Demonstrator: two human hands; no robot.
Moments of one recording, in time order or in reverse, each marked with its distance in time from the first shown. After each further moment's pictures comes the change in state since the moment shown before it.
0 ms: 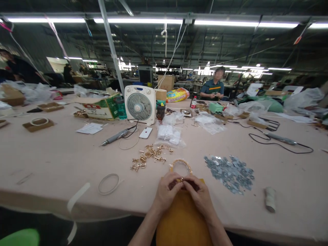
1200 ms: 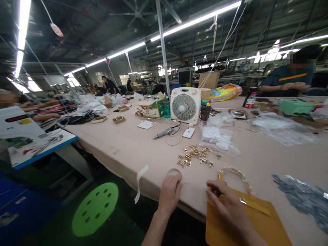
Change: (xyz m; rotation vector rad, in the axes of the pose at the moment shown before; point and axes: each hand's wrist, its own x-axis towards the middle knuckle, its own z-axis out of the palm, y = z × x) left_hand -0.107 0.013 -0.156 0.827 0.308 -0.141; right_hand -0.002 -0.020 0.097 -0.170 -0.222 -0.161
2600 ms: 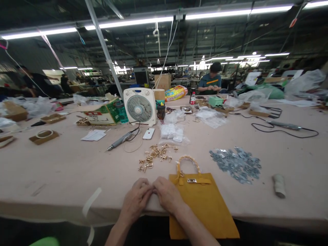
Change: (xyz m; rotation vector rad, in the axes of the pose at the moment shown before) left_hand 0.038 -0.001 0.016 0.048 -0.345 0.241; right_hand 0.019 0.011 0.057 -0.574 -0.214 -0.118
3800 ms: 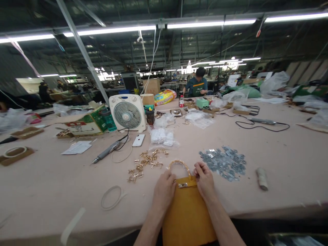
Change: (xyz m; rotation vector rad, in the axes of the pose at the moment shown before) left_hand 0.099 0.120 0.082 -0.030 0.004 0.120; right_hand -0.056 0.136 -0.095 1.326 1.033 0.575
